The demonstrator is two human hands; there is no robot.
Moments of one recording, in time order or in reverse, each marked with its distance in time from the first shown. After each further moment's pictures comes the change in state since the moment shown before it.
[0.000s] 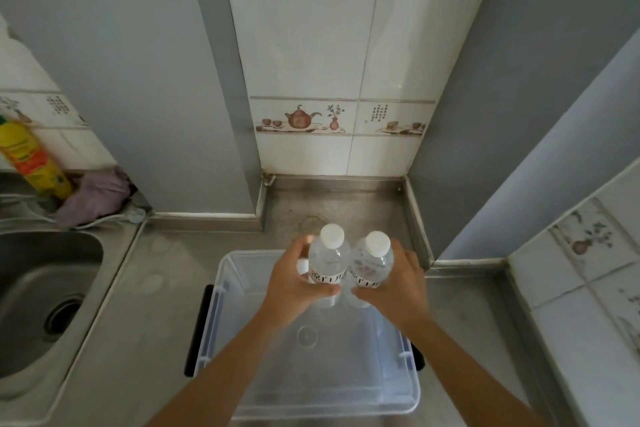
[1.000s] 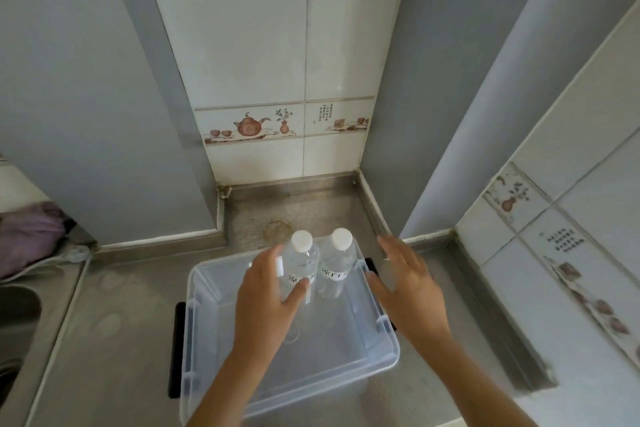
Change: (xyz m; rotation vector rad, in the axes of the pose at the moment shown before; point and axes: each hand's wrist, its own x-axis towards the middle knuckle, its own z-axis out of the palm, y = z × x) left_hand -0.033 0.011 -0.009 0.416 0.074 0.291; right_hand -0.055 0.002 -0.039 -0.352 0.212 -0.041
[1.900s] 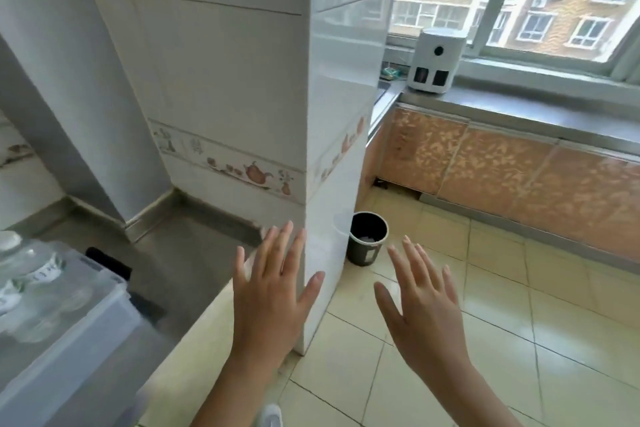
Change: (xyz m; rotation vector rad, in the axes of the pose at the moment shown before) left_hand -0.300 0.257 0.068 0.159 -0.340 0.980; right_hand -0.450 0.099 -0.193 -0.378 0.399 0.740
